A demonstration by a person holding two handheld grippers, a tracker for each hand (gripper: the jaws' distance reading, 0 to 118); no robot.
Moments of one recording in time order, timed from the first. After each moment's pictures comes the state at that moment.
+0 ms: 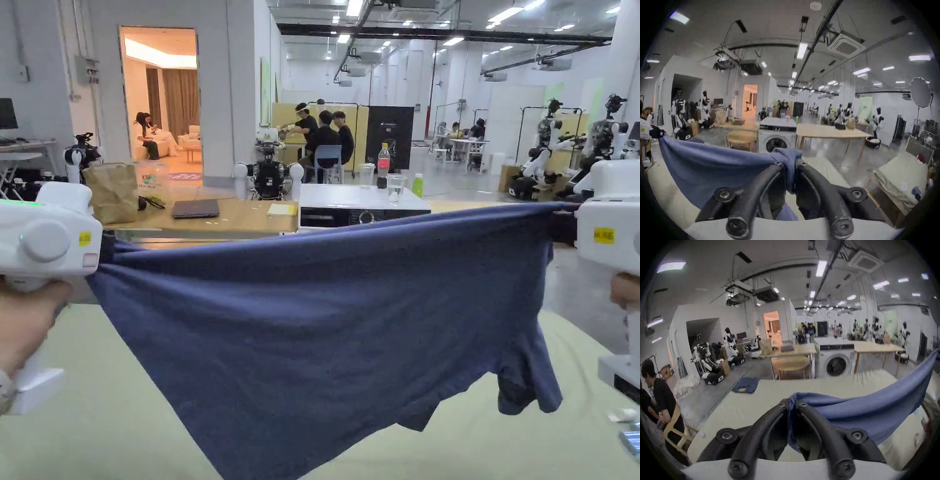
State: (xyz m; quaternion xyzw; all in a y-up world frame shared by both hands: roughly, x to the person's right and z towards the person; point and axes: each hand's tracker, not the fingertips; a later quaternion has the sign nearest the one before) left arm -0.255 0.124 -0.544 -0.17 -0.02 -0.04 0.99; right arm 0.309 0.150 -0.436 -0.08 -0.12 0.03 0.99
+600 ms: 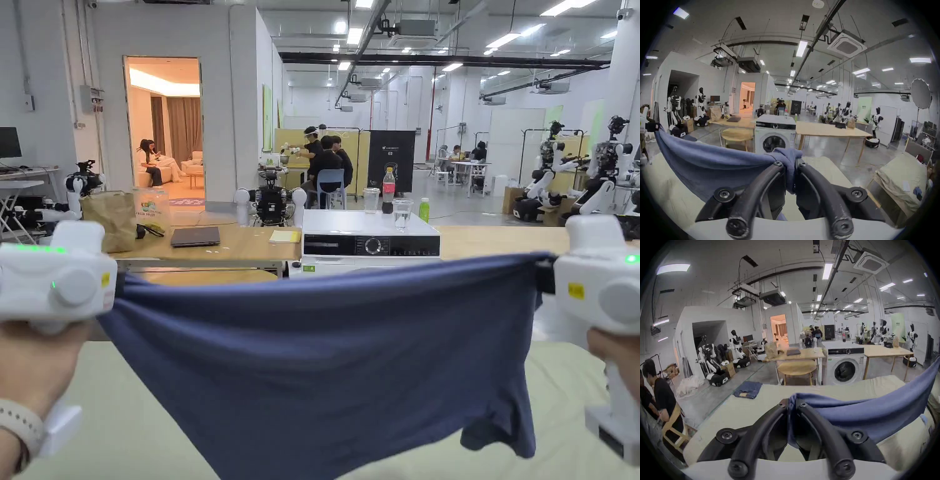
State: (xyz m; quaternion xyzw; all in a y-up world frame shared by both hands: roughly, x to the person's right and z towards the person) left arm -0.236 0.057 -0.635 -0.18 0.02 -0.05 0.98; right arm 0.308 0.070 -0.528 -0.11 -0.13 0.04 0.98
